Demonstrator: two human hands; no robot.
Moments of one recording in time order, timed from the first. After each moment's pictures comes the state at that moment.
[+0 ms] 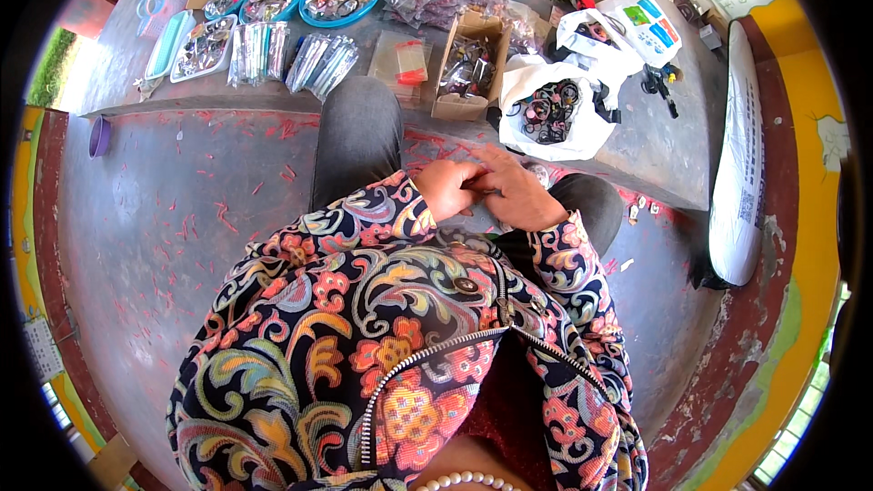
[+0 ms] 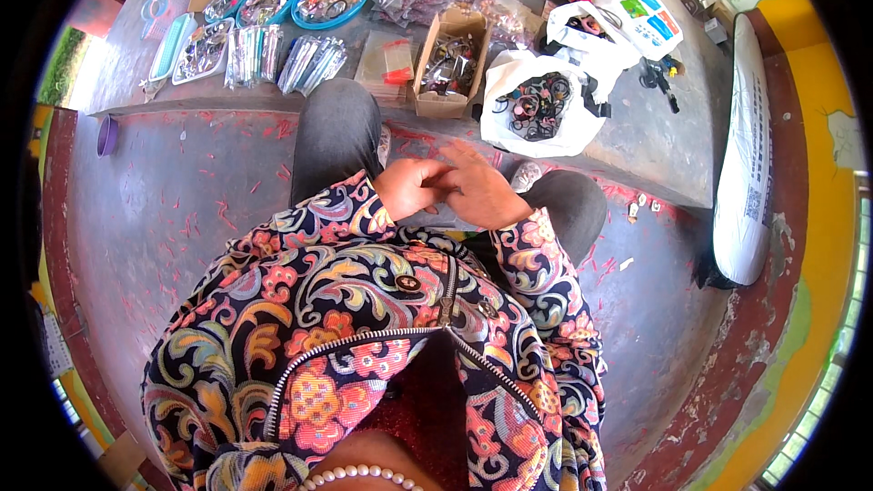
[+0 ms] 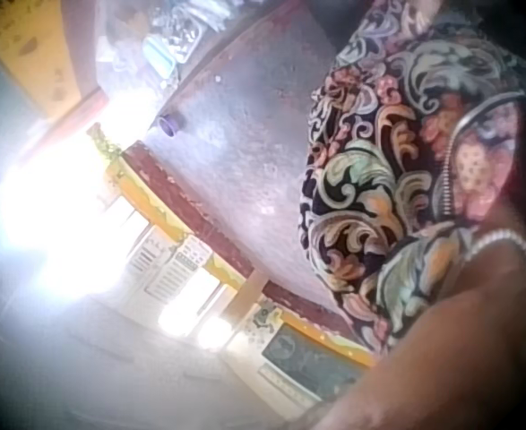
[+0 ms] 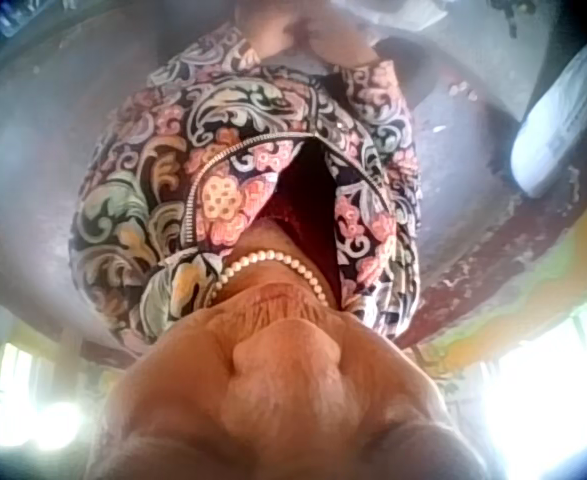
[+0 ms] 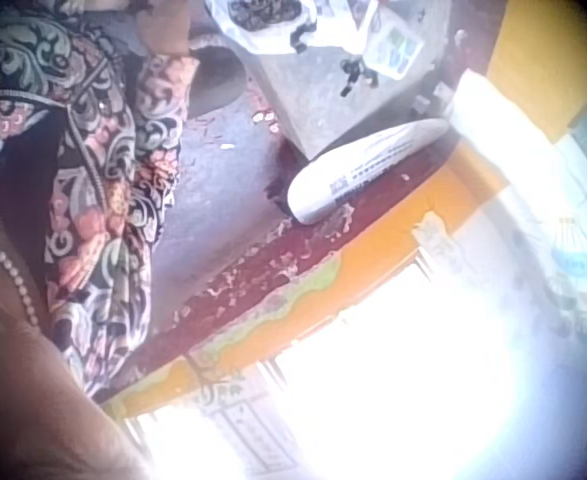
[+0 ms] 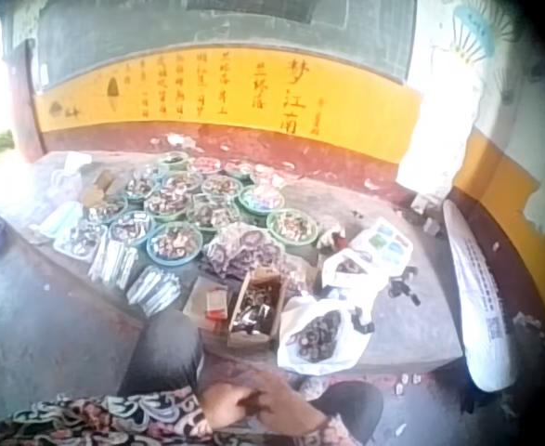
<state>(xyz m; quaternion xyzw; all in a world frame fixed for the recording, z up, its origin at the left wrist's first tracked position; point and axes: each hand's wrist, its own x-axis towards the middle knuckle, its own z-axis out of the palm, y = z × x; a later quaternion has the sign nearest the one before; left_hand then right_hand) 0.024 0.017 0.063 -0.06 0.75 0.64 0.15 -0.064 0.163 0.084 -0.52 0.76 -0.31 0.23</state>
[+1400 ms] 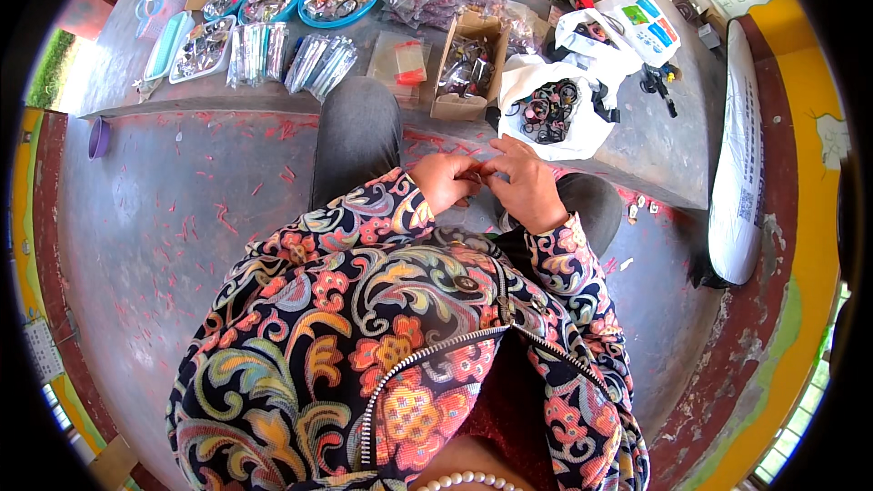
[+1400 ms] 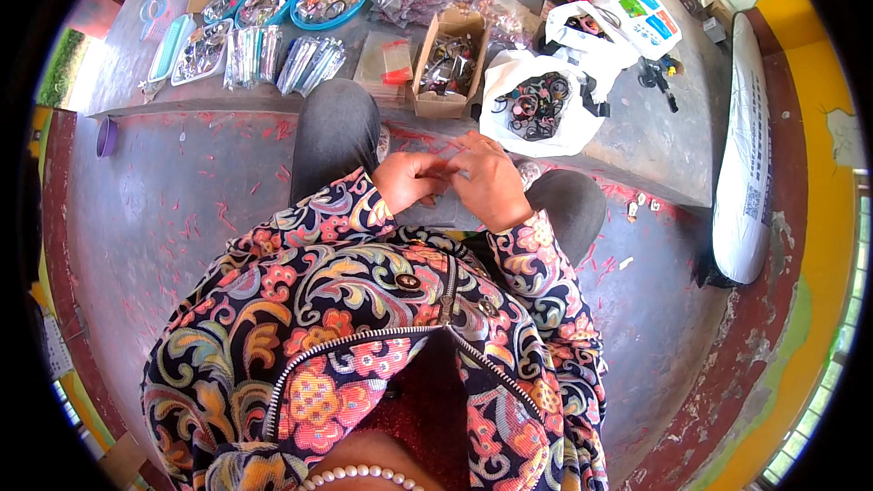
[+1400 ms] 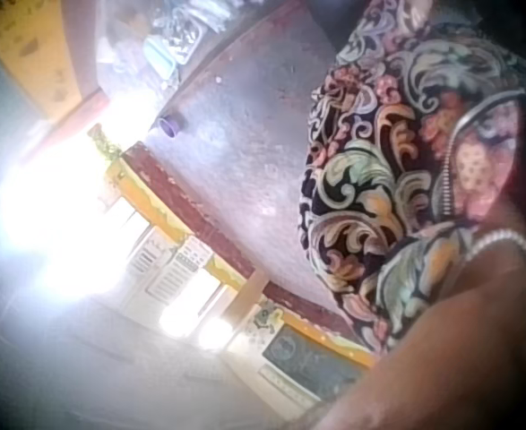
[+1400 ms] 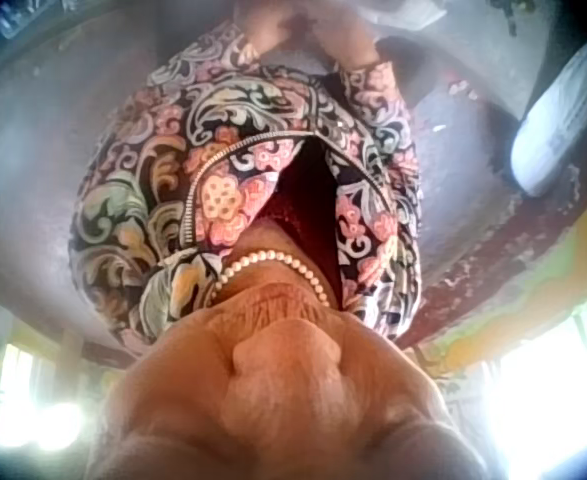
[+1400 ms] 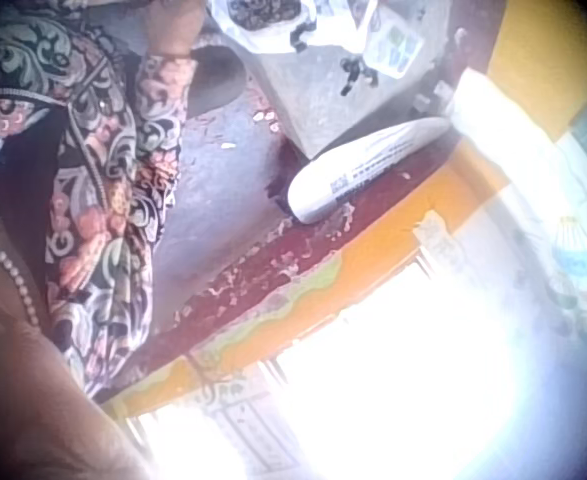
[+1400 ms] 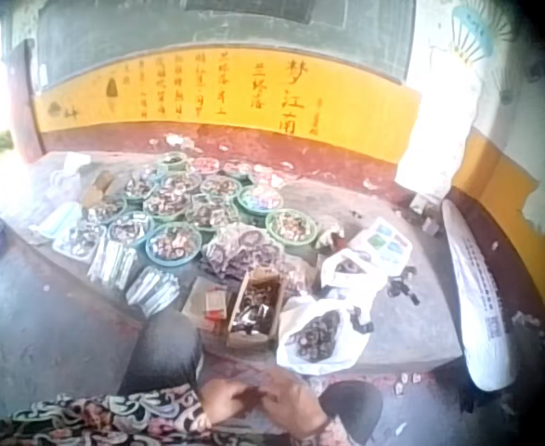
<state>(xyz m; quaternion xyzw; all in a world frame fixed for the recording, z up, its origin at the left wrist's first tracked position) 0.021 0.010 0.057 -0.09 0.68 0.71 0.14 -0.062 0.159 0.095 -0.44 0.83 -0.34 0.10</state>
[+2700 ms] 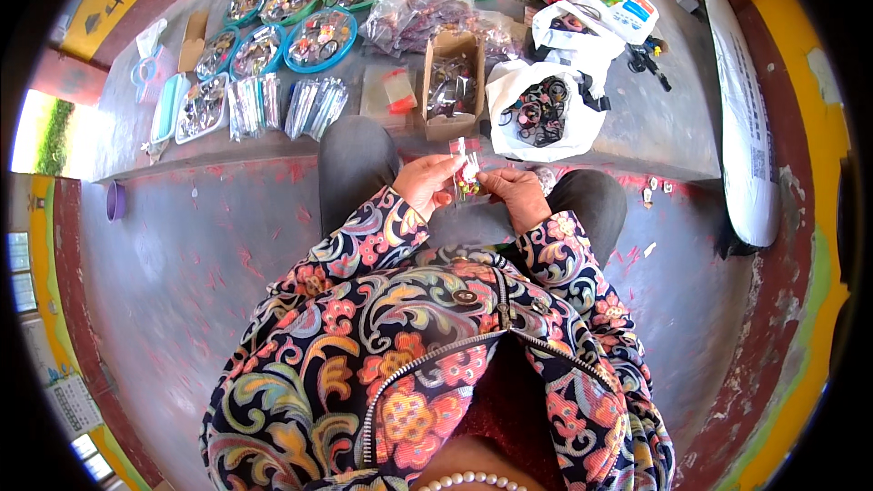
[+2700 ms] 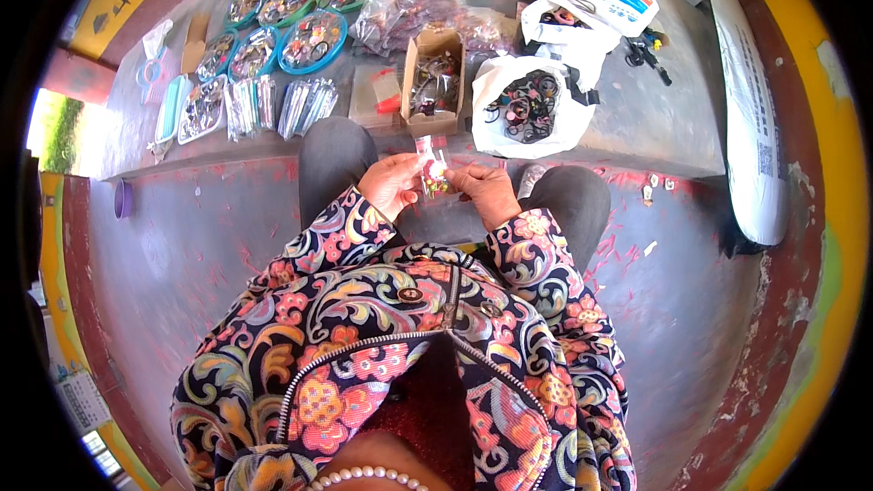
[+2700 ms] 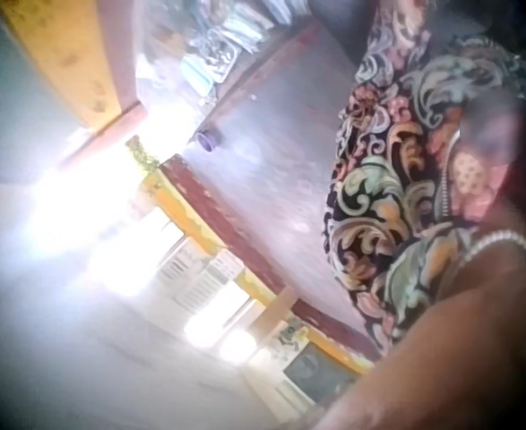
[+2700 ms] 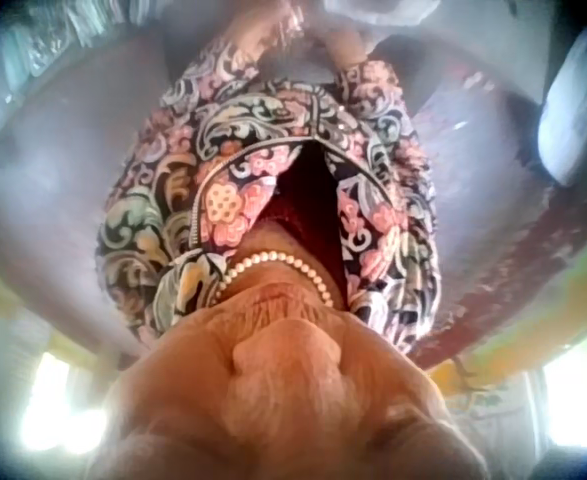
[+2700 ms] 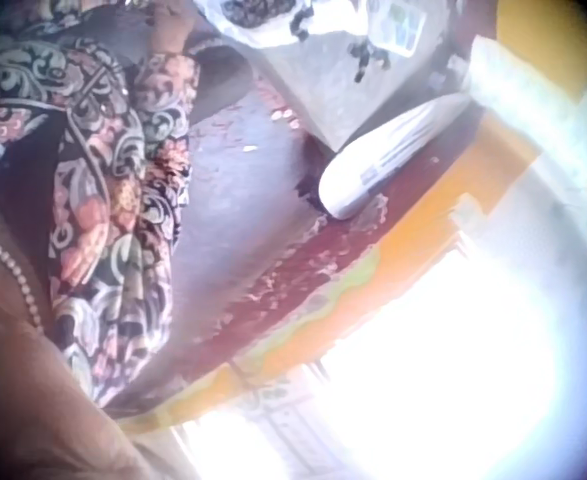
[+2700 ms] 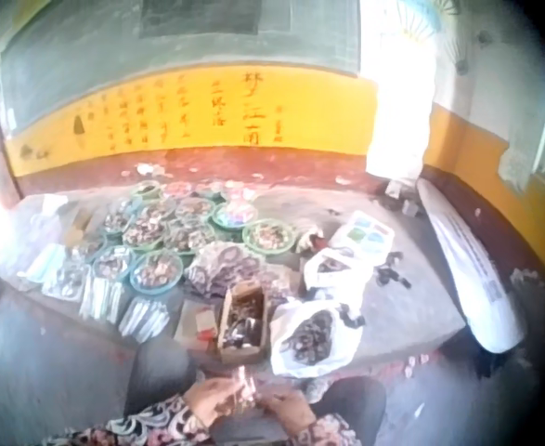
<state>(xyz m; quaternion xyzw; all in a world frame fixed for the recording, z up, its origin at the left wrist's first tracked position) 0.004 0.001 0.074 -0.25 0.41 0.87 0.13 -0.058 0.167 0.040 -0.04 0.62 -0.69 0.37</state>
